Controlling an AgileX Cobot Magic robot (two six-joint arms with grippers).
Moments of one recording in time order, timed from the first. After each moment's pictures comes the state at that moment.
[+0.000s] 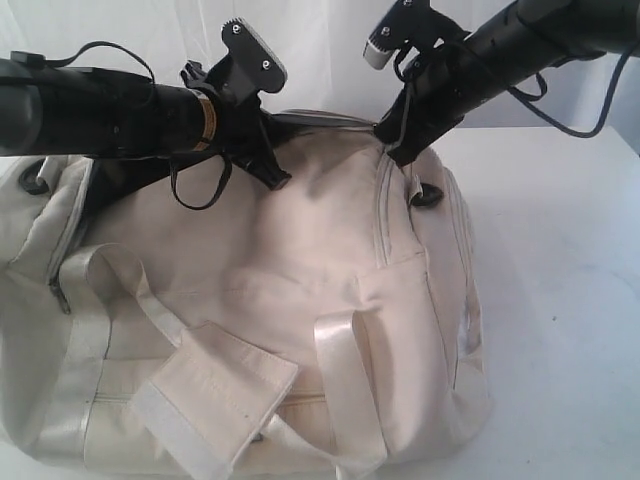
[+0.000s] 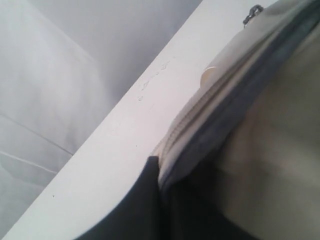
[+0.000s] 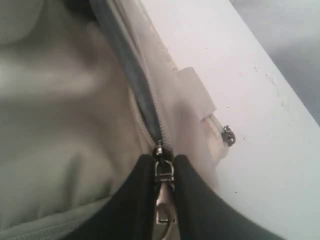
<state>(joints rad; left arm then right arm) -0.50 1.89 -1.36 1.35 -0.07 -0.81 0.37 1.89 -1.58 0.57 0.73 -1.24</state>
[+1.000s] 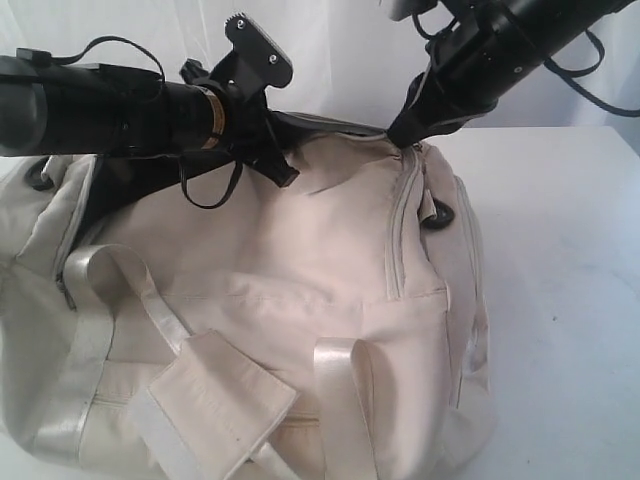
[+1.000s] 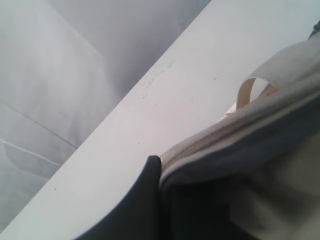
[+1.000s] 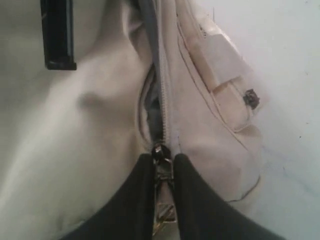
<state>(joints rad) -0.53 1.88 -1.36 1.31 0.01 -0.81 0.38 1.74 -1.58 0.46 1.04 -0.82</state>
